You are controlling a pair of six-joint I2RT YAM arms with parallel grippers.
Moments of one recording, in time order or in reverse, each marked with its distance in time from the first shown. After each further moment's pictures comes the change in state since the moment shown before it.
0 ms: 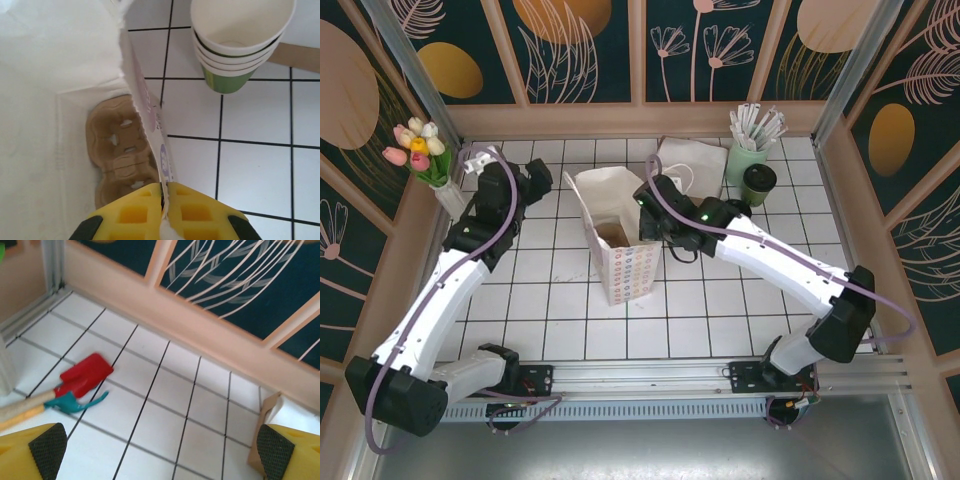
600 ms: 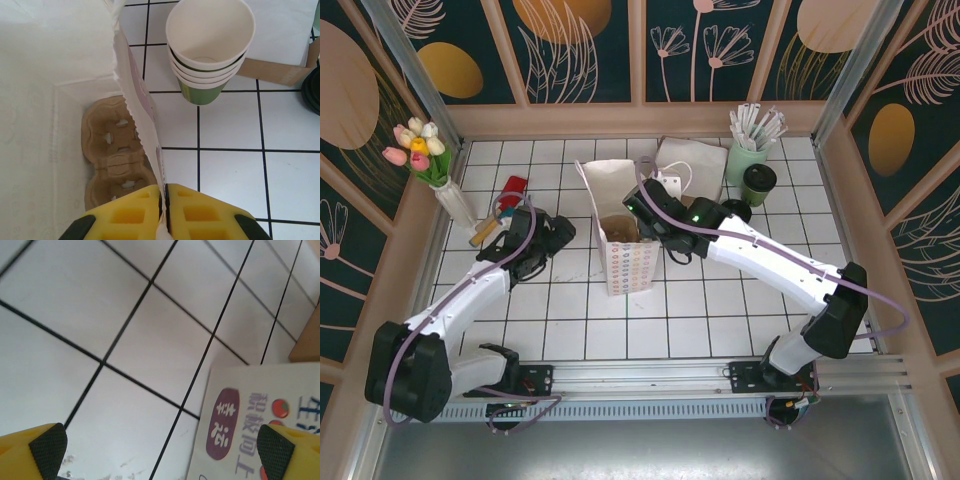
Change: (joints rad) left arm 0.000 0.079 -0.377 0.097 0.351 -0.341; right arm 0.044 0.027 0.044 -0.065 0.144 0.041
